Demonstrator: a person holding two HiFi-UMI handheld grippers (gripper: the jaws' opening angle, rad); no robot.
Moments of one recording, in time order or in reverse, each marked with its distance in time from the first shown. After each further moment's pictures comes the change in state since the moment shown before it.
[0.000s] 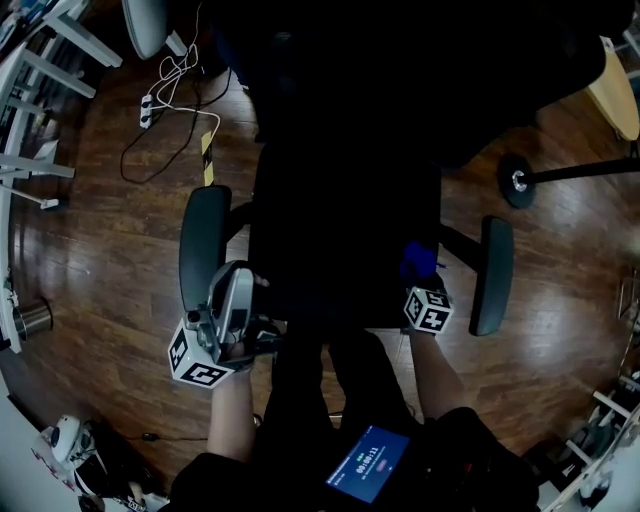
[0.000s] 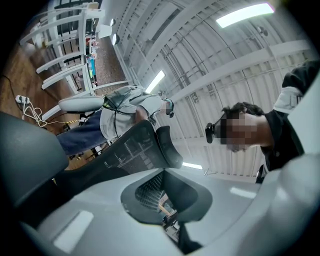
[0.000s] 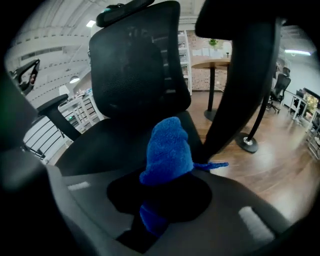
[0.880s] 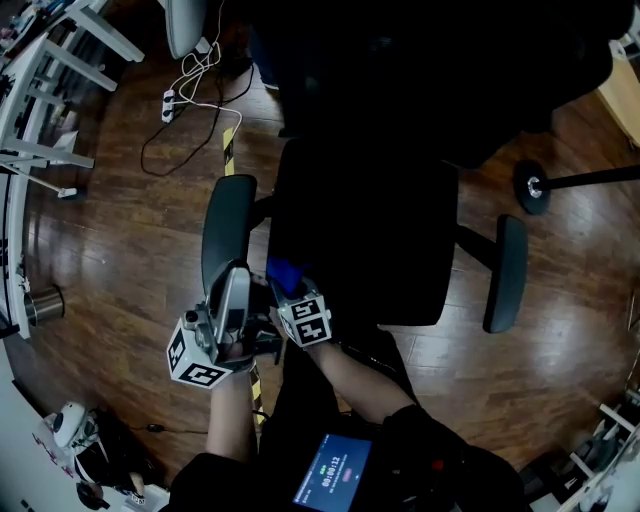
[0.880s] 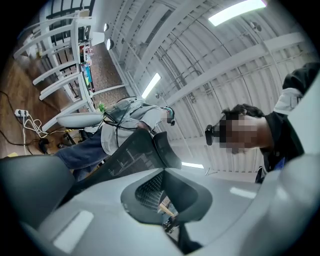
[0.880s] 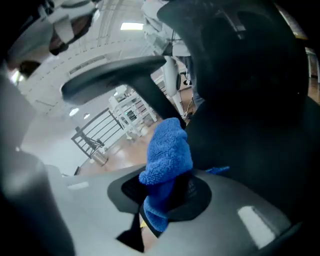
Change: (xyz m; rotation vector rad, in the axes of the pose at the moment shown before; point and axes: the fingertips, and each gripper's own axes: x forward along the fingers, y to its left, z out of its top) left arm -0.018 -0.018 0.028 0.059 -0.008 0.018; right arm 0.012 0.382 -0.060 -0.173 0.116 0.578
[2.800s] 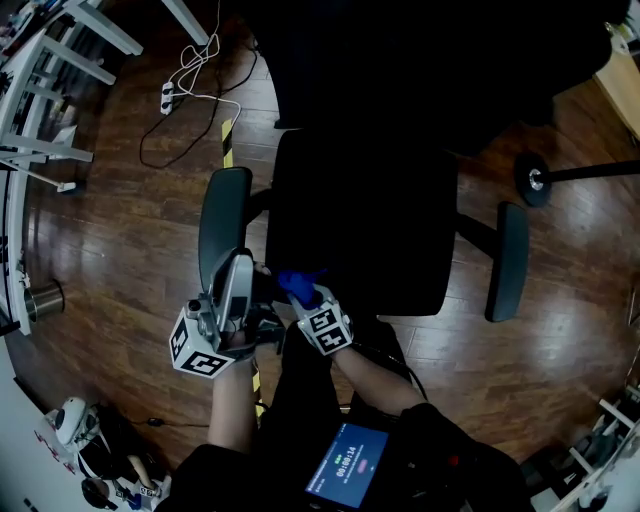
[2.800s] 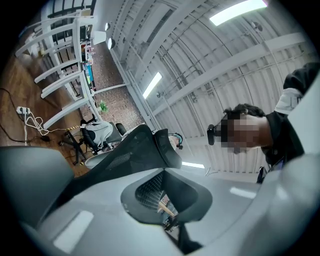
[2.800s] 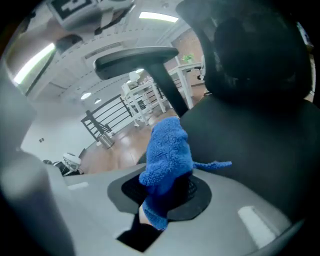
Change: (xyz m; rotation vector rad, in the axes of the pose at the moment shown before) left arm -0.001 0.003 -0.008 -0.017 0.000 0.004; right arm -0.036 -0.007 -0.060 -0.147 0.089 0.056
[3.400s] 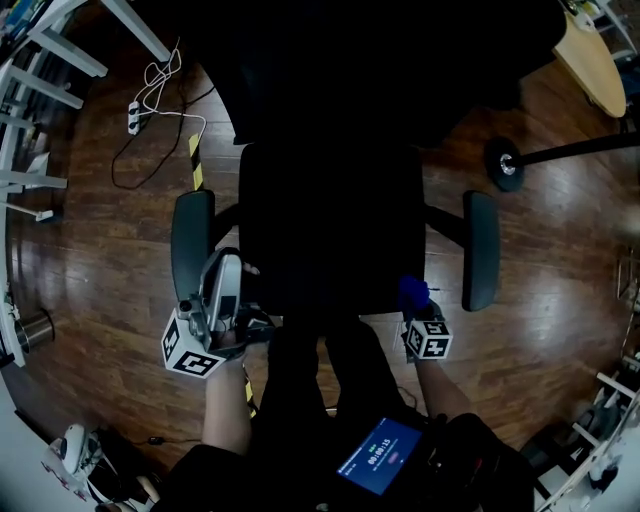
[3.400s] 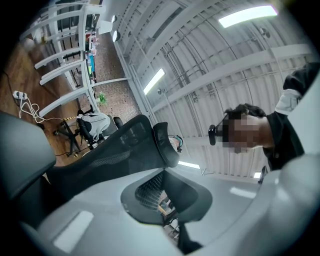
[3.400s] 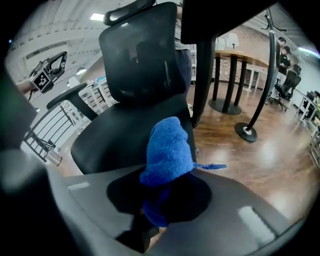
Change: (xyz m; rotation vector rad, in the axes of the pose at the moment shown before) left arm 0.033 0.003 -0.024 -0.058 0.027 -0.045; right arm -0.259 -0.234 -0.113 0.330 -0.024 -0.551
